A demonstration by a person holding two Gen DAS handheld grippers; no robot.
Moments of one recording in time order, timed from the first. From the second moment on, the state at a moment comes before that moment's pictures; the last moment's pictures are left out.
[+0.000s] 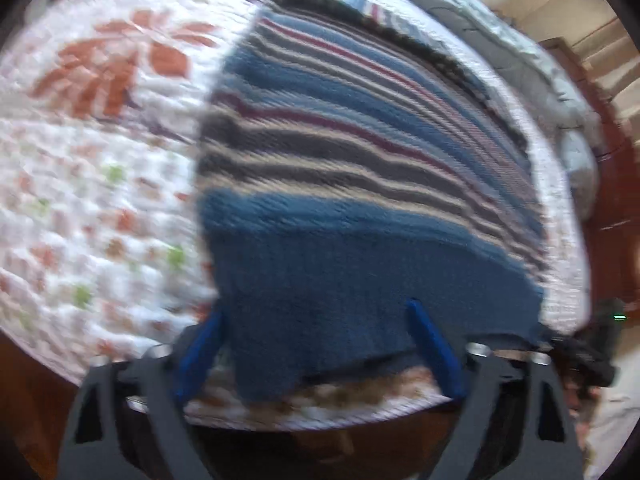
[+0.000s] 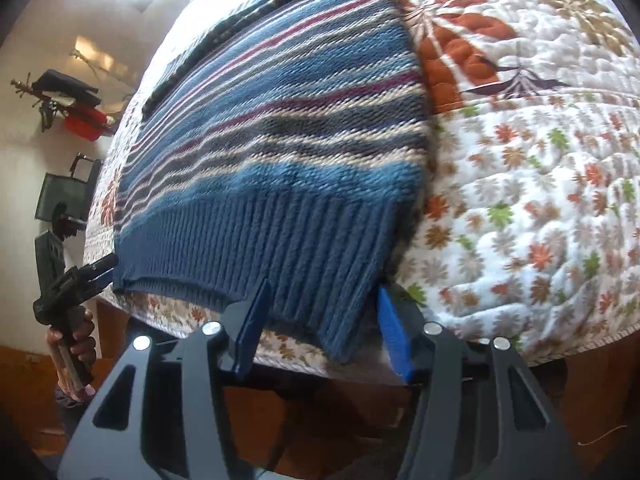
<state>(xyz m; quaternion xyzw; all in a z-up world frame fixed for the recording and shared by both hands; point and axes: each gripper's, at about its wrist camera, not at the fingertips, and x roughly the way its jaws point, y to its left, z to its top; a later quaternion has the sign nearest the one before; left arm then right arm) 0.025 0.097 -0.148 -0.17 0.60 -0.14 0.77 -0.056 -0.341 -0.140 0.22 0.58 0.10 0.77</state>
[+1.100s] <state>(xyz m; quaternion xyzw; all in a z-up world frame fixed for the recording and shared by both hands) 0.177 0.083 -0.096 -0.17 0.54 -0.11 0.82 0.129 -0.388 -0.072 0.28 0.53 0.14 0.79</state>
